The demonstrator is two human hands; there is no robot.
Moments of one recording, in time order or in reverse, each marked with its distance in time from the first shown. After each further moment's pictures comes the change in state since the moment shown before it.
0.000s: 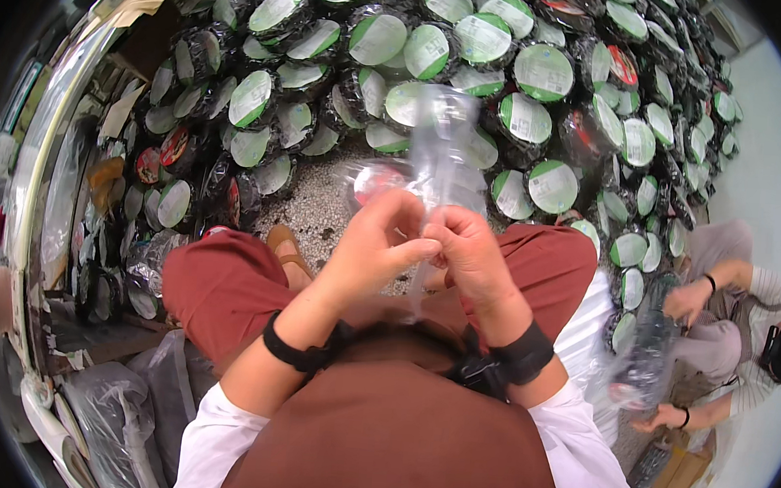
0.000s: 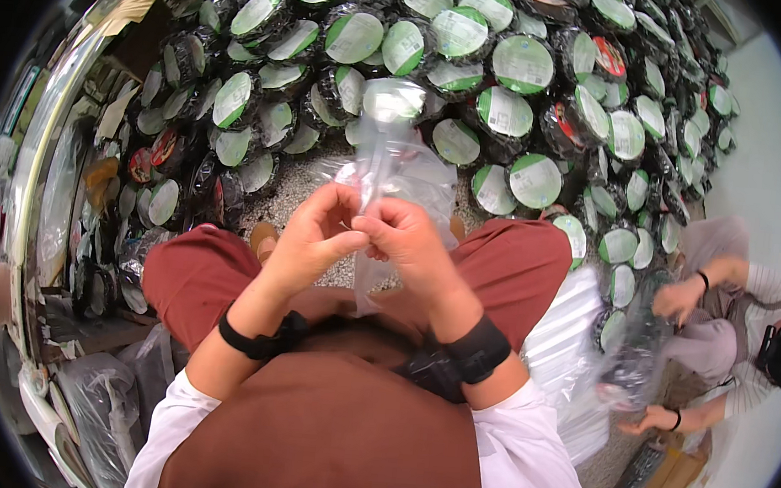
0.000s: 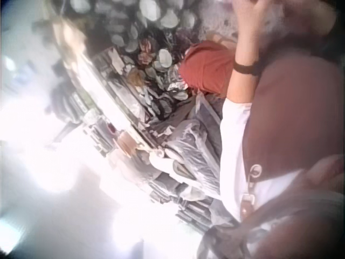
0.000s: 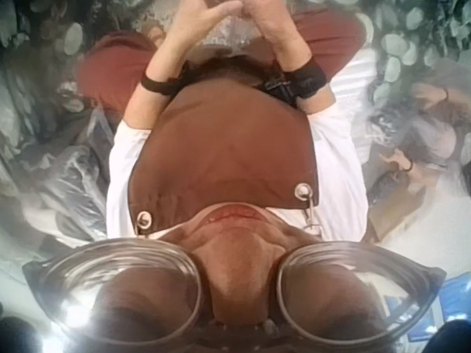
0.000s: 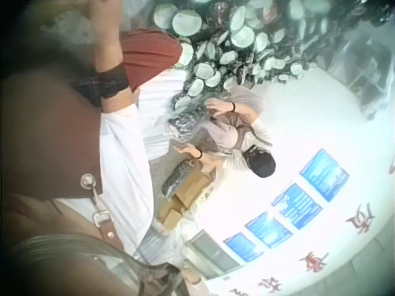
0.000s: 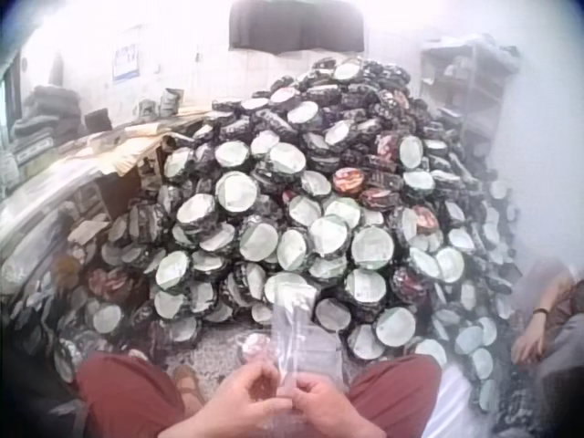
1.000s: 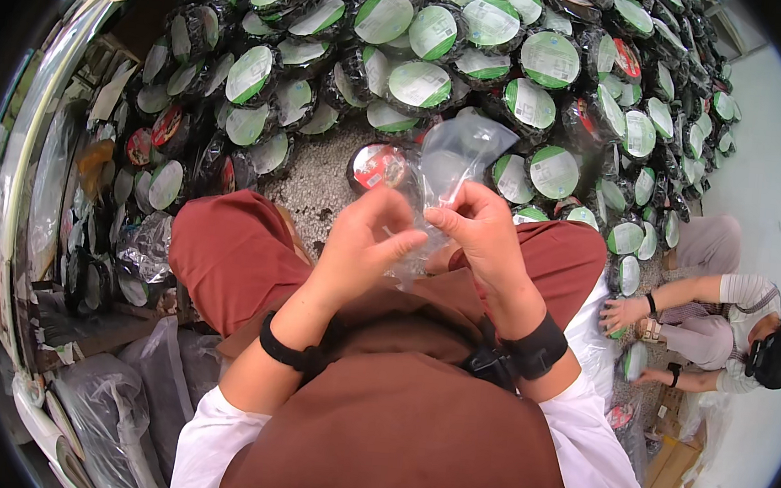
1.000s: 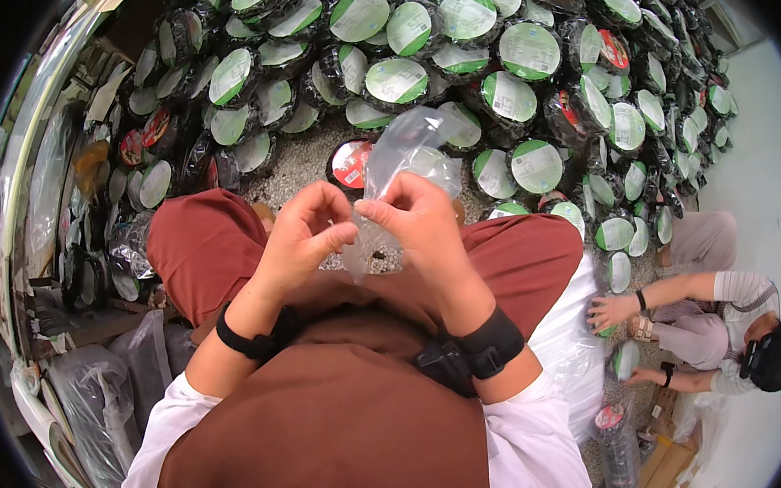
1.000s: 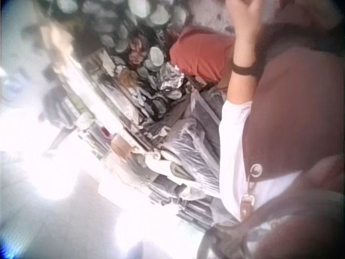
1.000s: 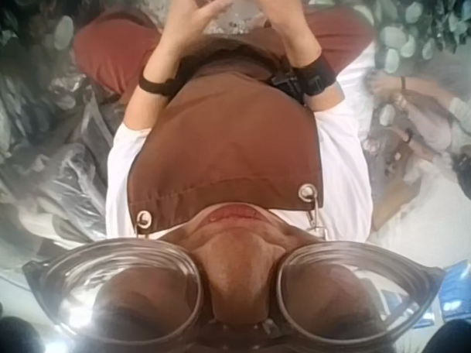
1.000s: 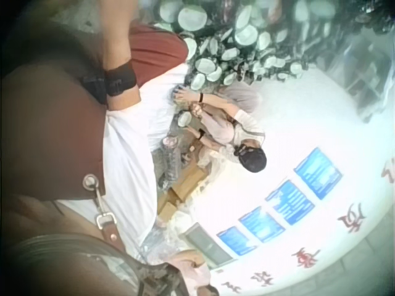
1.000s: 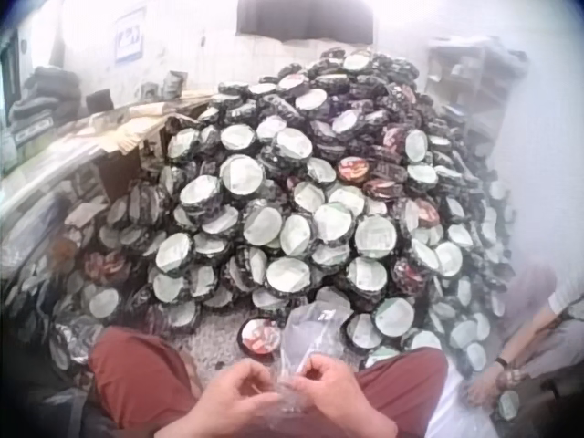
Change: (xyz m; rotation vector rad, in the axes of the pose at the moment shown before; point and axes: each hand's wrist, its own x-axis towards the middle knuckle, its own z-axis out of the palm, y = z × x) left_hand -0.027 -0.004 -0.009 0.152 0.111 0.024; right_hand -0.003 0.001 0.018 -0.314 0.201 0.003
